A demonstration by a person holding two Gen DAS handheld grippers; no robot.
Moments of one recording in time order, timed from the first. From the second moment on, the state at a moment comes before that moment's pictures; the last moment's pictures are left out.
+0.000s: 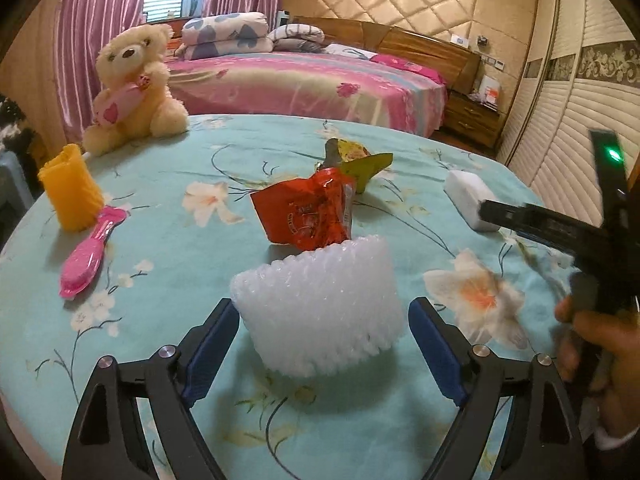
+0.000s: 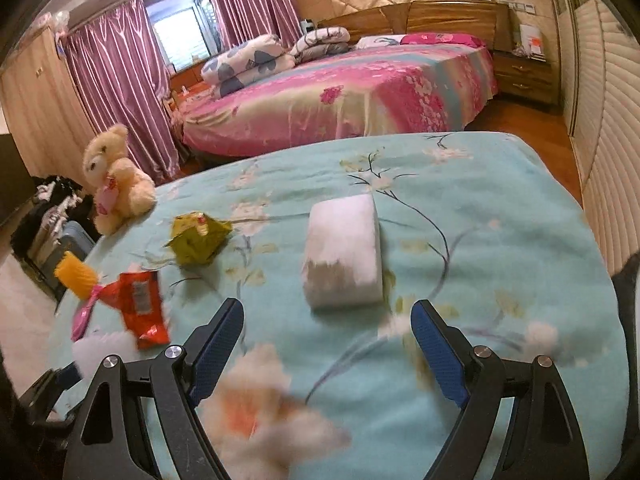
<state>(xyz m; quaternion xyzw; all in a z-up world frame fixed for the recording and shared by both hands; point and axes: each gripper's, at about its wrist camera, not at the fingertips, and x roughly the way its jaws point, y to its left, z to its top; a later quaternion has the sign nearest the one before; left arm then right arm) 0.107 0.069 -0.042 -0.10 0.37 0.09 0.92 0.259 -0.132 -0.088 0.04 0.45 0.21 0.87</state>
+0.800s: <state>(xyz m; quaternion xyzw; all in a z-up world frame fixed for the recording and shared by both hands) 0.110 0.021 -0.034 -0.09 0.36 -0.02 0.93 0.214 -0.189 -0.075 0.07 0.45 0.20 0.87</state>
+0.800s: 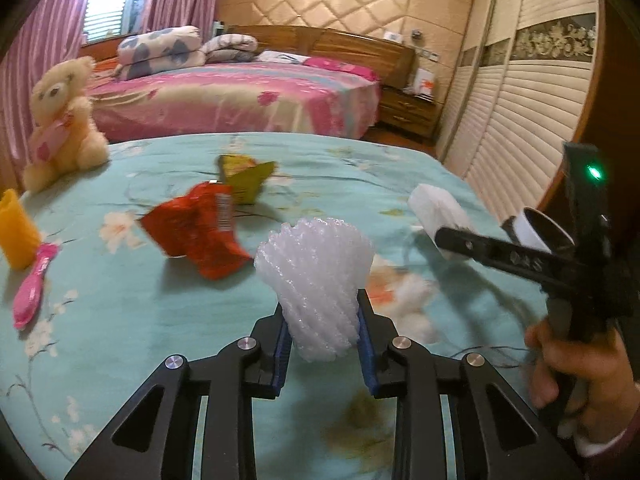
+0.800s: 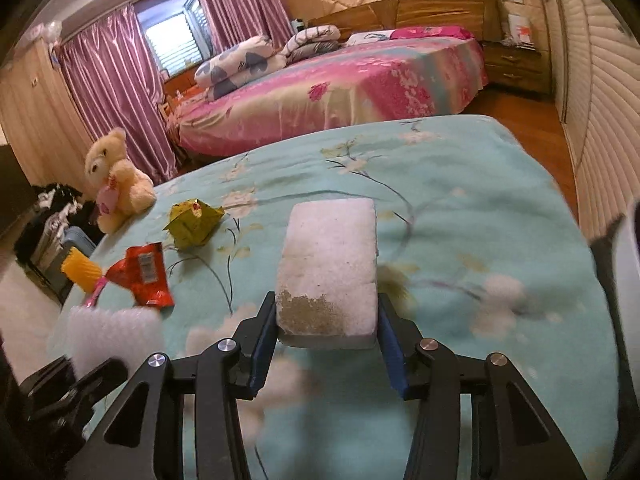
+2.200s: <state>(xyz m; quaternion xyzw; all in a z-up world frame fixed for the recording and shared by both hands) 0.155 -0.137 -0.023 -0.01 0.37 -0.17 0.91 0.118 -0.340 -0.034 0.16 0.39 0.09 0.90</state>
